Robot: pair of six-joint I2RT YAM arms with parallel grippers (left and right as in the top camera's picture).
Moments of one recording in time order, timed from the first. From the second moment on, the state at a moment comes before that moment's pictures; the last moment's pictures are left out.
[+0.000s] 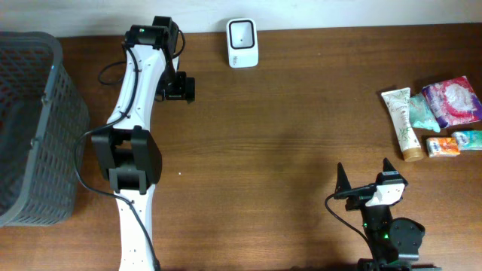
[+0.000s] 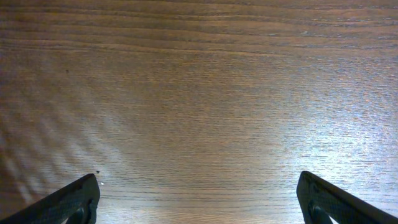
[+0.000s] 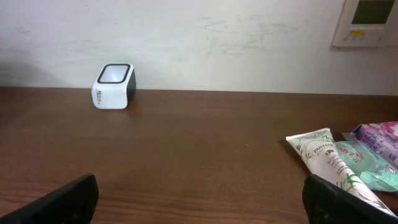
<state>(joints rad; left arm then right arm) -0.13 2.45 2.40 -1.50 -0.08 -0.14 -0.10 0.01 0.02 -0.07 -0.16 0.00</state>
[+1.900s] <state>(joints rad) -0.15 0.41 0.28 -0.25 0.02 -0.14 -0.09 0.01 0.01 -0.07 -0.15 0.00</state>
